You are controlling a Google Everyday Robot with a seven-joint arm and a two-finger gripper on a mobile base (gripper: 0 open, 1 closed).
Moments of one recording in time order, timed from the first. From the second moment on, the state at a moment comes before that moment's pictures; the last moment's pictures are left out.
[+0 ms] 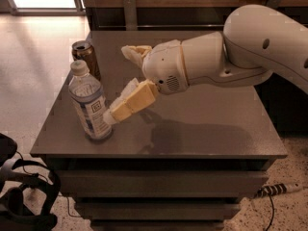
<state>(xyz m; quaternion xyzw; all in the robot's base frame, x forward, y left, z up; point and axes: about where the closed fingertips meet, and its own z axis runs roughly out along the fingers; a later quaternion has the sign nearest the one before) 0.471 0.075 0.955 -0.57 0.58 0.37 0.45</state>
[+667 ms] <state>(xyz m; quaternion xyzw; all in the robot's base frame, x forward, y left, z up) 0.484 0.087 0.929 -0.53 0.55 0.40 0.50</state>
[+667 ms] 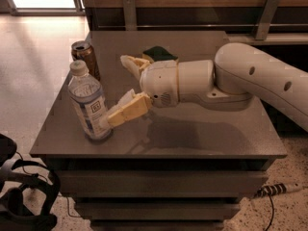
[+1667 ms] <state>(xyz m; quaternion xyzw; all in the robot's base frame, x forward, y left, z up) 0.473 0.109 0.911 -0.52 0.54 0.42 0.51</state>
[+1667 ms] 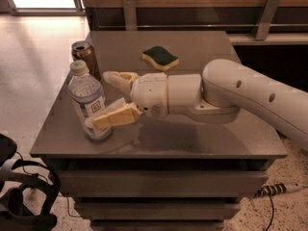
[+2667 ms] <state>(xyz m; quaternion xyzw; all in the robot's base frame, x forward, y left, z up) 0.469 0.115 0.914 -0.53 0.53 0.42 0.51</state>
